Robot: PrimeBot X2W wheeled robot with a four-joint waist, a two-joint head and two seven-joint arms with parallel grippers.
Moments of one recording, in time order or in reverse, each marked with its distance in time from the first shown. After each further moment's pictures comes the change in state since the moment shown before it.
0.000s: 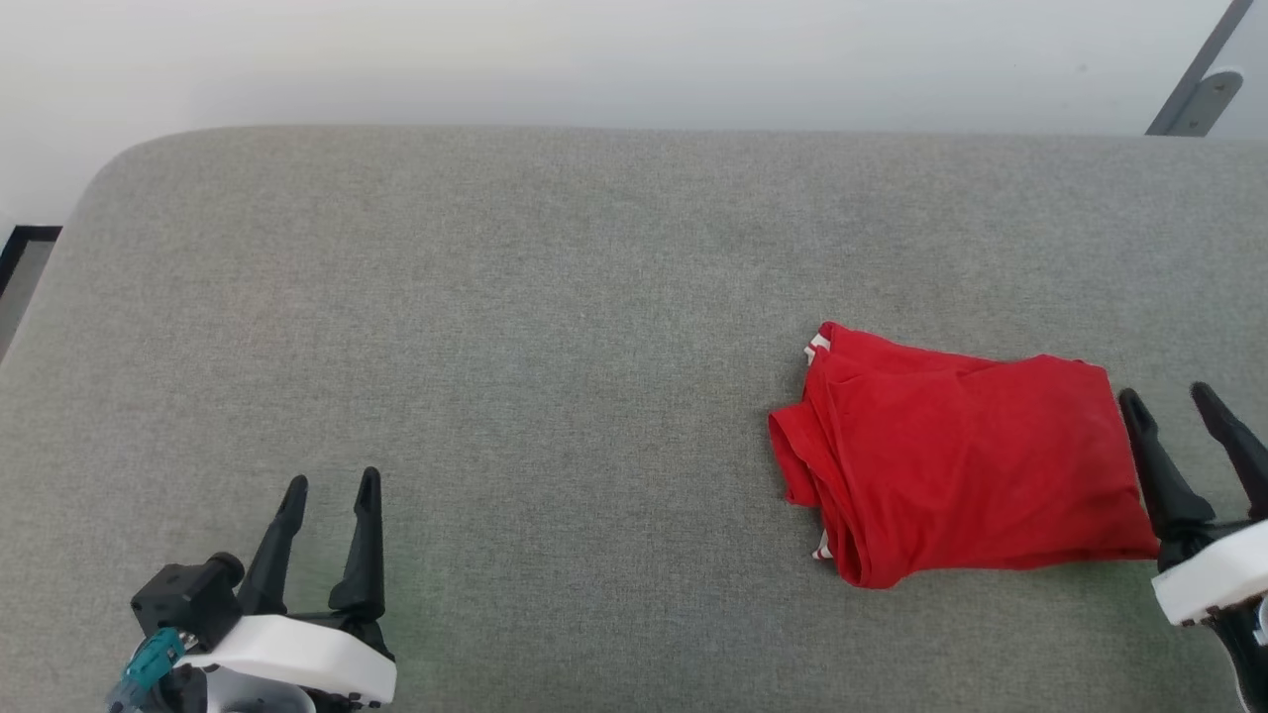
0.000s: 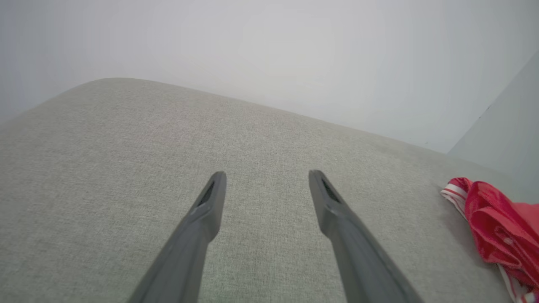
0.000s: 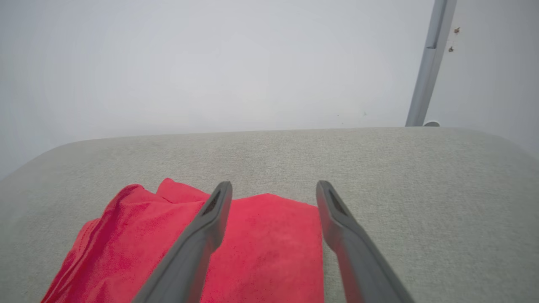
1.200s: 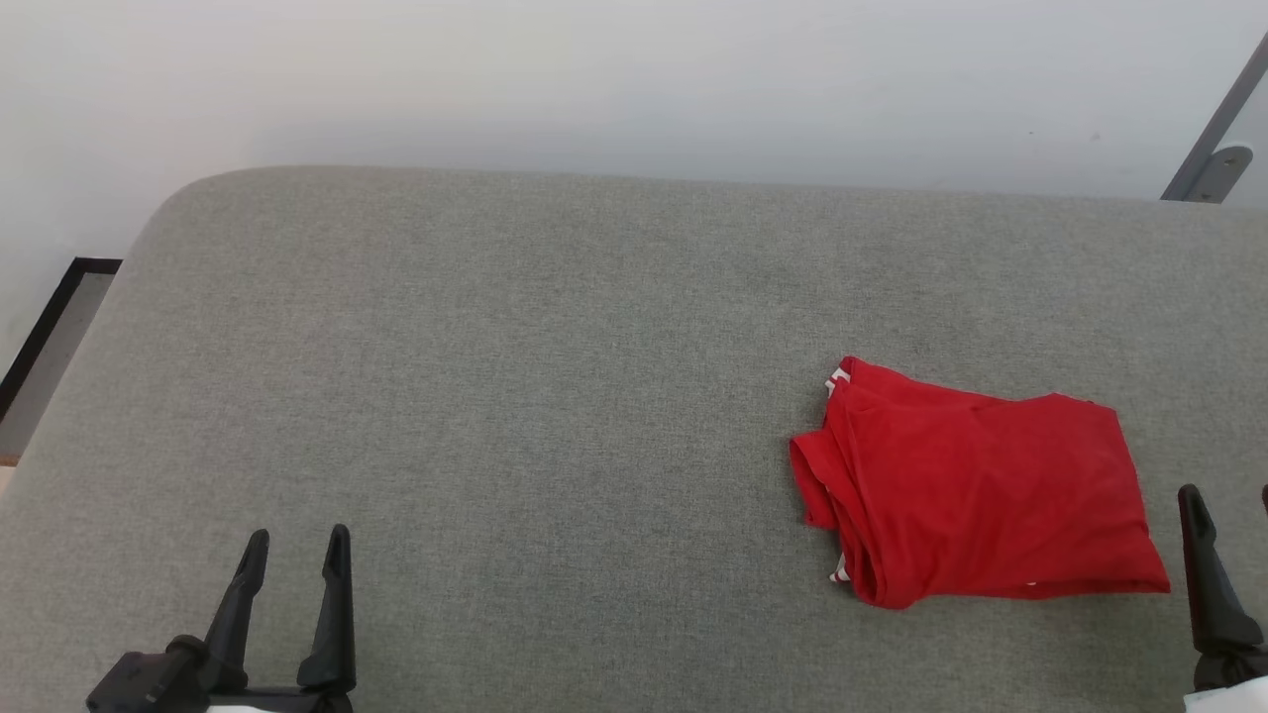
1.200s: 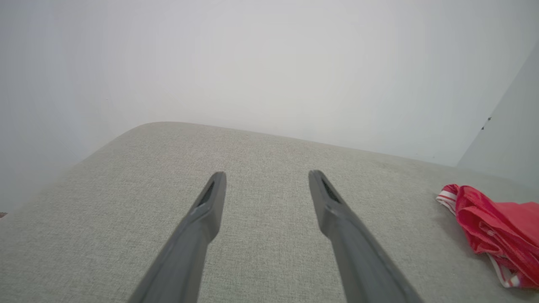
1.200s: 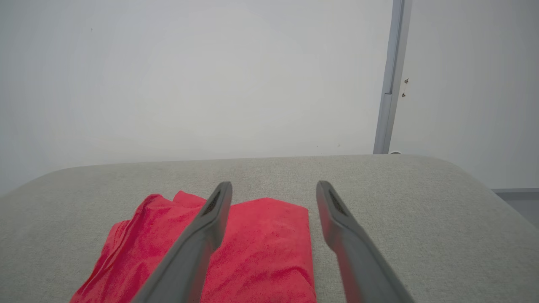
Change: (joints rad) left arm 0.203 -0.006 0.062 -0.240 0.097 0.000 0.000; right arm 0.327 0.186 -0.301 -0.254 -0.222 0.000 -0.046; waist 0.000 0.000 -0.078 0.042
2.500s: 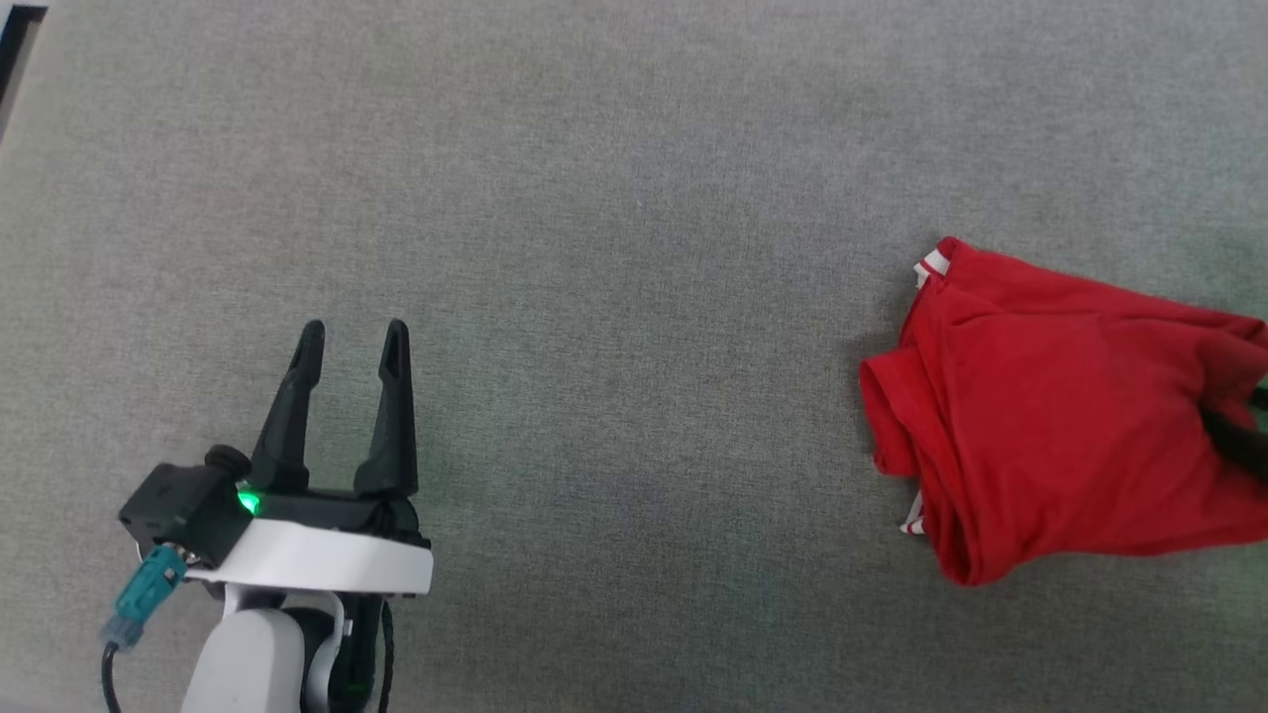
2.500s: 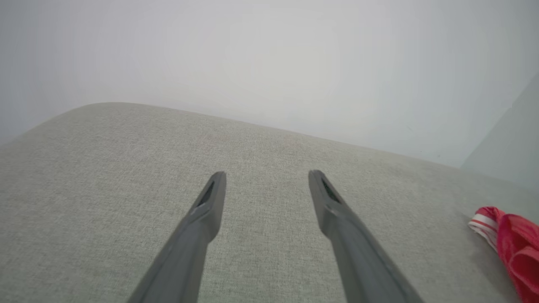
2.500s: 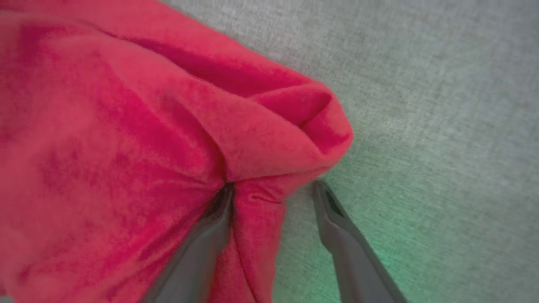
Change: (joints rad) left arm -0.317 -0.049 -0.078 0.029 -0.031 0.000 0.000; right arm -0.494 -0.405 0.296 0.156 0.305 0.003 0.998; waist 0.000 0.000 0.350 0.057
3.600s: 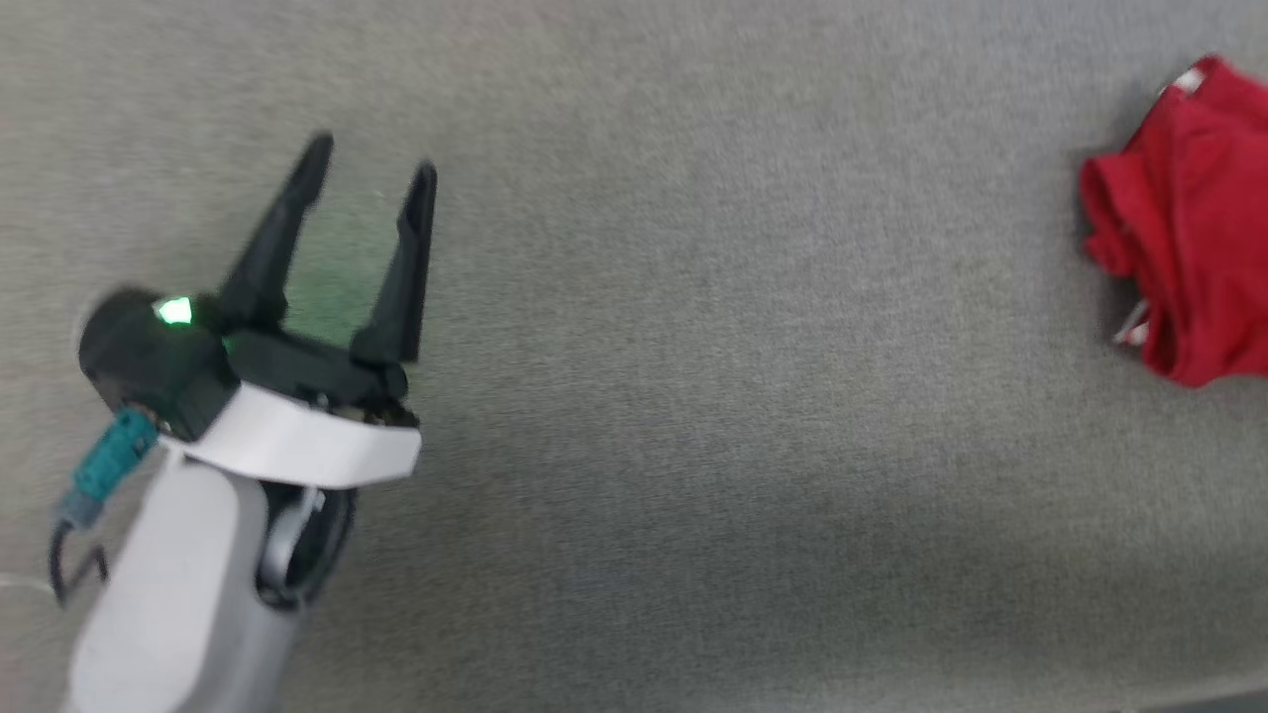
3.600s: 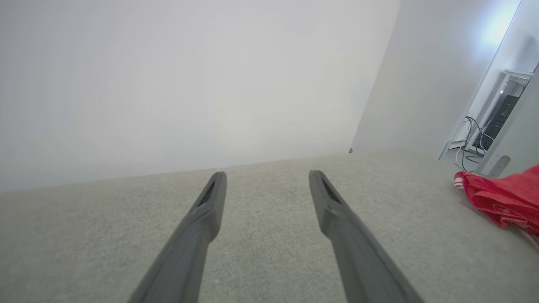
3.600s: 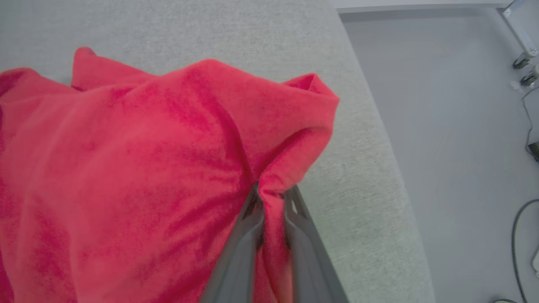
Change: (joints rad) left arm -0.226 0.178 -0.150 -0.047 0.004 0.000 -0.001; right arm -0.029 -0.058 -0.270 0.168 0.051 -0.003 -0.343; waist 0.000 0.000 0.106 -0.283
